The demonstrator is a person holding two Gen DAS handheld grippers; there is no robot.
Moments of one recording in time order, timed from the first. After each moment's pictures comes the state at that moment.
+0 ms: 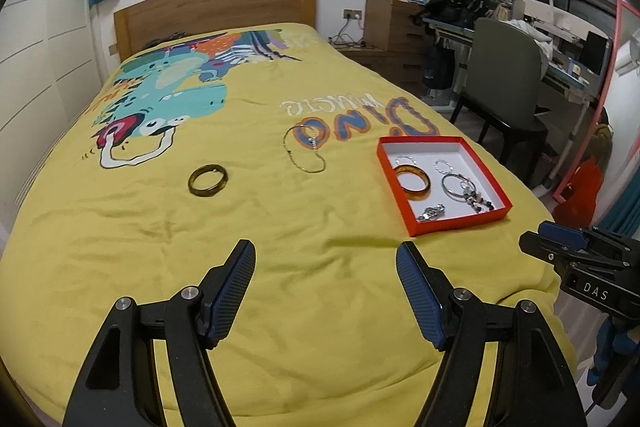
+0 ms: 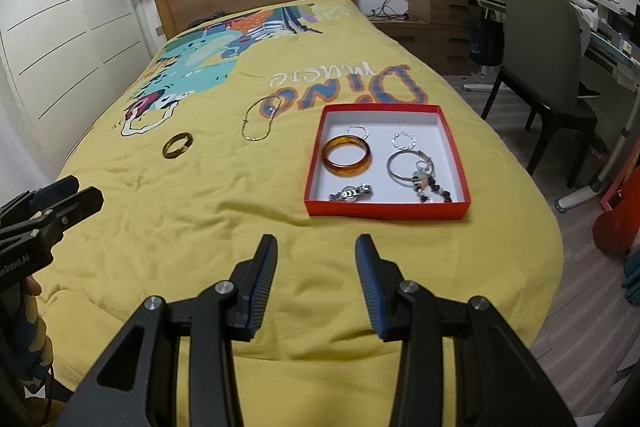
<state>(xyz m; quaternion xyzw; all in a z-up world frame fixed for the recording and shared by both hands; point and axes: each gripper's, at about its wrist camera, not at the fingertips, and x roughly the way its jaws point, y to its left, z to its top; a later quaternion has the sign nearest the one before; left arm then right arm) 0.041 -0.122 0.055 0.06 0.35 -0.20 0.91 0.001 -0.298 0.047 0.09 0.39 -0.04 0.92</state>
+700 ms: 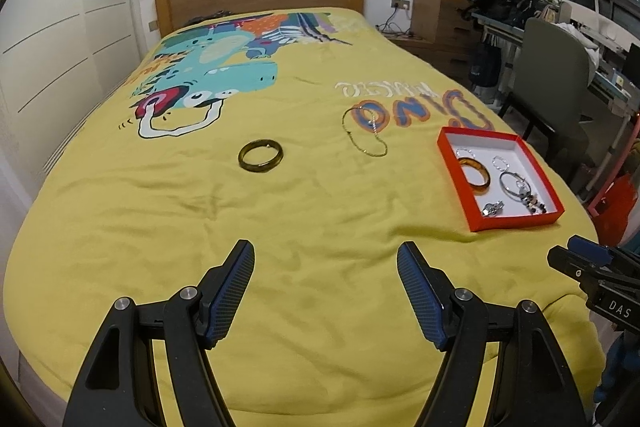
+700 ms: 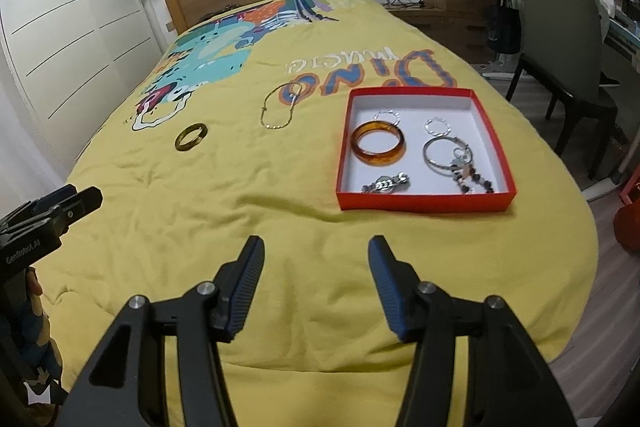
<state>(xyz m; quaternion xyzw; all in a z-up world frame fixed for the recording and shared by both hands) 0.064 -0.086 0.033 0.05 0.38 -0.12 0.92 0.027 -0.280 0.017 0.11 0.40 0.00 0.91</state>
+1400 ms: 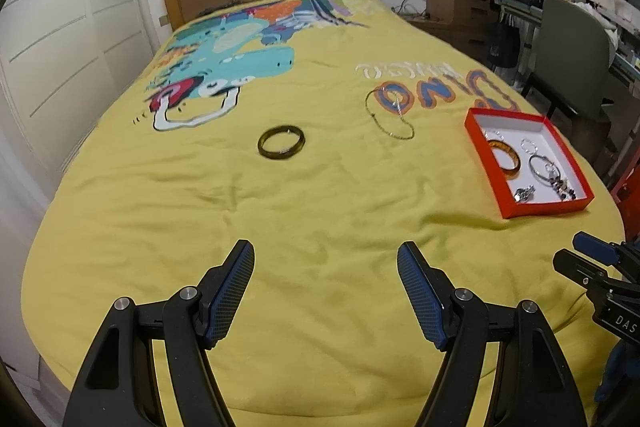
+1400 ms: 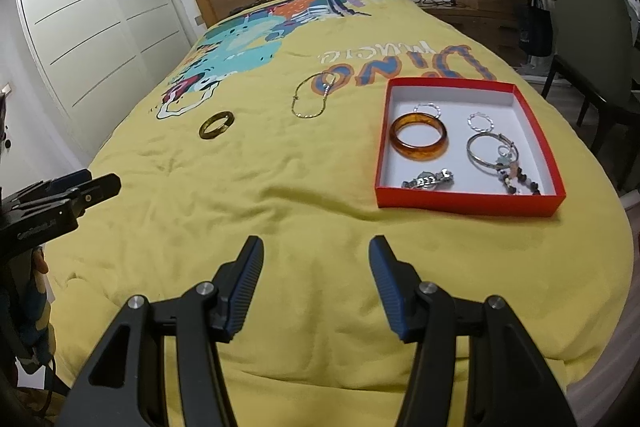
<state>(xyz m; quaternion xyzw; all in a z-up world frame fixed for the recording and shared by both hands) 0.083 -0.082 0.019 0.08 0.40 -0.09 0.91 0.046 -0.265 -0.005 0.11 0.39 0.05 0.91</state>
